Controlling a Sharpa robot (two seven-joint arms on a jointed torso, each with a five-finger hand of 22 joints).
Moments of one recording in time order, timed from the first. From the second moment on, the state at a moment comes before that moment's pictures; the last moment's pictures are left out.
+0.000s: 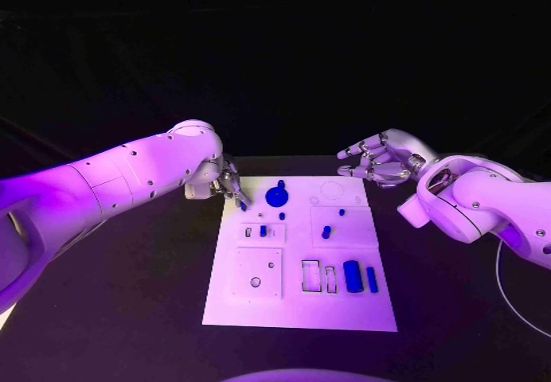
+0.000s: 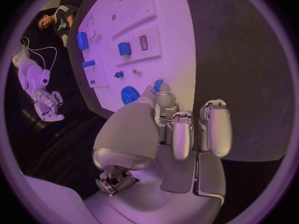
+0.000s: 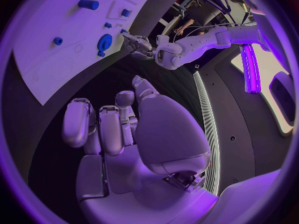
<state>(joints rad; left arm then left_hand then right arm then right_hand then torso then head) 1.35 -0.53 -0.02 1.00 -1.03 0.44 -0.61 1.36 0.08 0.06 0.17 0.06 0.98 0.03 0.50 0.58 1.28 -0.03 0.97 0.89 1.47 -0.09 1.57 1.31 0.03 1.46 0.02 1.43 1.31 1.31 -0.89 -0.03 1.62 -0.85 -0.35 -0.01 1.41 -0.04 0.05 0.13 0.33 0.92 0.16 0.07 0.07 1.20 0.07 0.94 0.98 1.46 0.00 1.37 1.26 0.08 1.31 0.10 1.36 1.17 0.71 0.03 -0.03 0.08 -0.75</state>
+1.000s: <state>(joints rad) 1.34 -0.53 -0.03 1.00 -1.02 0.43 -0.60 1.30 -0.10 0.42 0.19 0.20 0.96 0.05 0.49 0.58 1.28 -0.02 0.93 0.85 1.47 -0.09 1.57 1.31 0.03 1.47 0.02 1.43 1.31 1.31 -0.90 -0.03 1.62 -0.84 -0.35 -0.01 1.41 -0.04 0.05 0.13 0.34 0.93 0.16 0.07 0.07 1.20 0.07 0.94 0.98 1.46 0.00 1.37 1.26 0.08 1.31 0.10 1.36 1.17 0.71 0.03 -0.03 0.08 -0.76</state>
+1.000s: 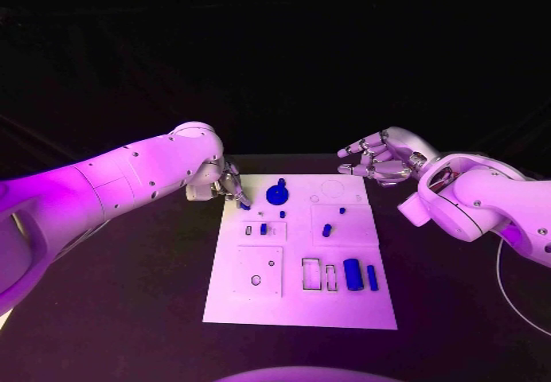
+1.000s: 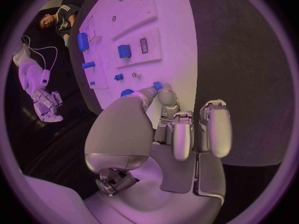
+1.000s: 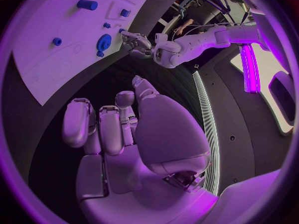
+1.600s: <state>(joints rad) 1.33 -0.61 -0.03 1.10 -0.93 0.29 -0.55 1.23 -0.16 0.49 0.15 0.33 0.97 0.05 0.52 0.61 1.32 -0.03 0.96 0.88 1.47 -0.09 1.57 1.31 0.03 1.47 0.02 1.44 1.31 1.31 -0.90 -0.03 1.62 -0.84 -0.35 0.00 1.41 -0.04 0.05 0.13 0.34 0.93 0.16 0.07 0.07 1.20 0.07 0.95 0.98 1.46 0.00 1.37 1.26 0.08 1.31 0.10 1.36 1.17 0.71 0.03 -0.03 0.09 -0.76</state>
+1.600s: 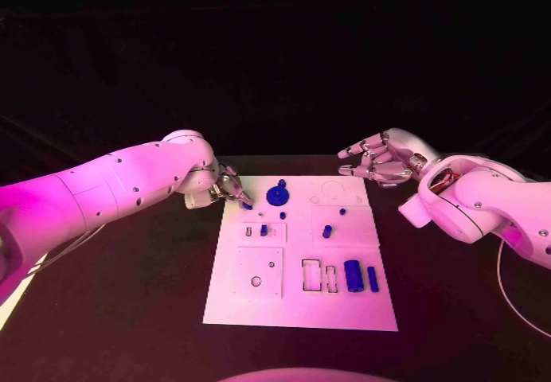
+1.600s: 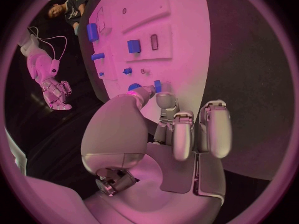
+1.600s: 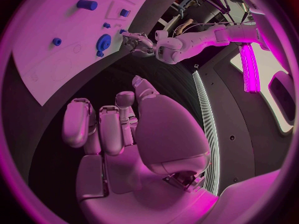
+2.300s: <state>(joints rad) 1.32 -0.75 -0.04 1.32 -0.85 0.29 -0.53 1.22 -0.19 0.50 0.12 0.41 1.01 0.04 0.52 0.61 1.34 -0.03 0.97 0.89 1.47 -0.09 1.57 1.31 0.03 1.47 0.02 1.46 1.31 1.31 -0.90 -0.03 1.62 -0.84 -0.35 0.00 1.40 -0.03 0.05 0.13 0.34 0.93 0.16 0.07 0.07 1.20 0.07 0.95 0.98 1.46 0.00 1.37 1.26 0.08 1.31 0.10 1.36 1.17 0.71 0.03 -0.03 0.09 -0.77</state>
